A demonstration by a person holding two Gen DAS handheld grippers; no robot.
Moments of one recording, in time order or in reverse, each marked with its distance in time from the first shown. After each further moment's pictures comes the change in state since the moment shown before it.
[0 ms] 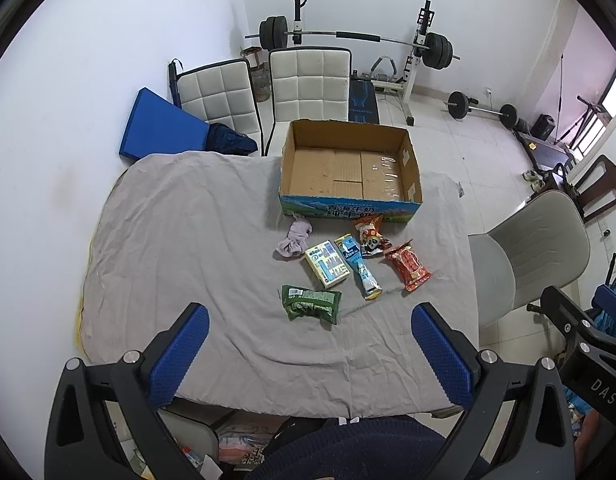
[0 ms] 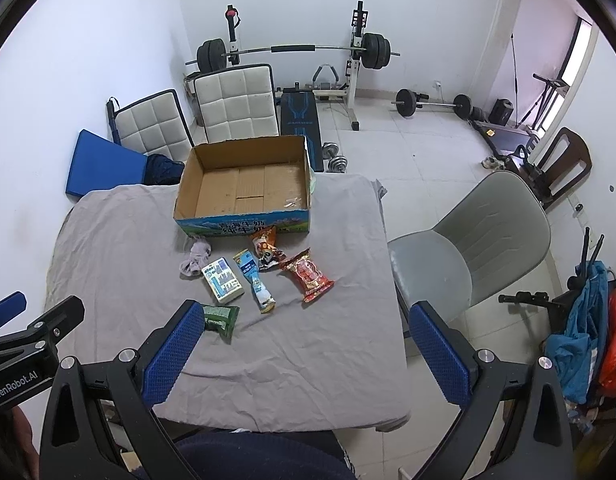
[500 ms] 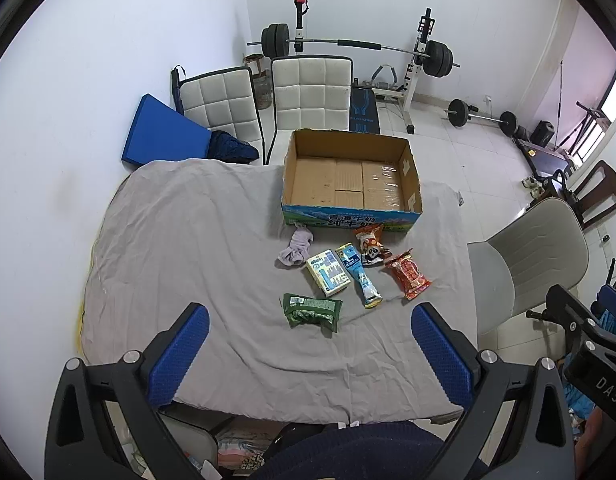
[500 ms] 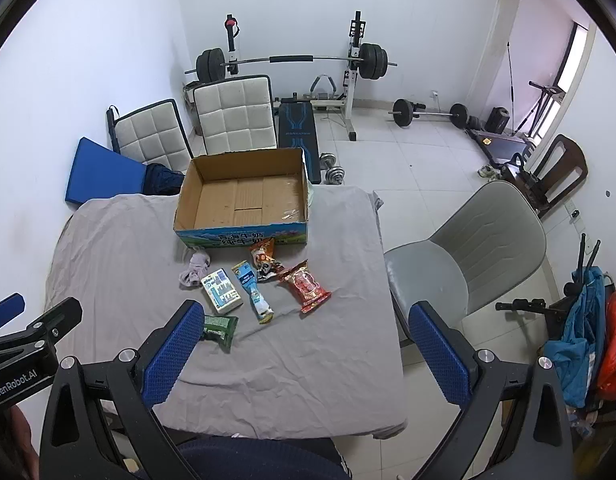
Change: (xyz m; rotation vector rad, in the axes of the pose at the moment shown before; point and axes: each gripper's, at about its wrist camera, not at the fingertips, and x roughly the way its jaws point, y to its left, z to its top) left arm -0.007 0.003 0.007 -0.005 -0.027 -0.003; right arm -0.011 0.002 0.004 -0.001 -0.037 -0.009
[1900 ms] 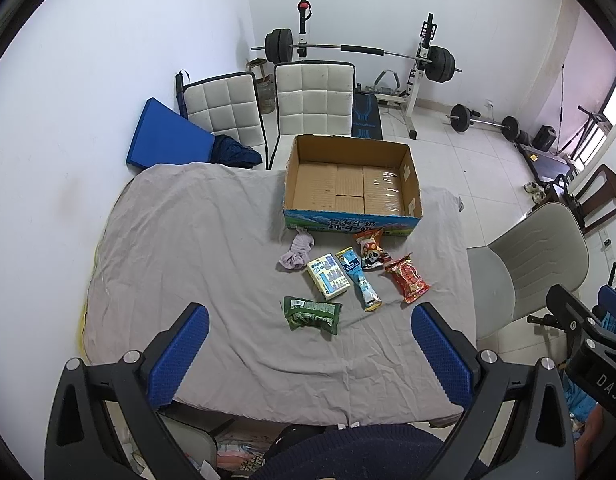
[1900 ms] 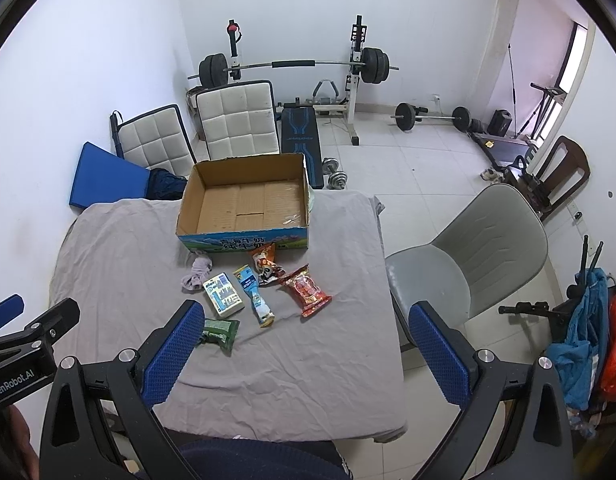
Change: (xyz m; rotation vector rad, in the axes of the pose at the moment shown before) left arm -0.010 -0.003 0.002 -0.006 -0.018 0.007; right arm -0.006 -0.001 0.004 0.002 -0.016 0.010
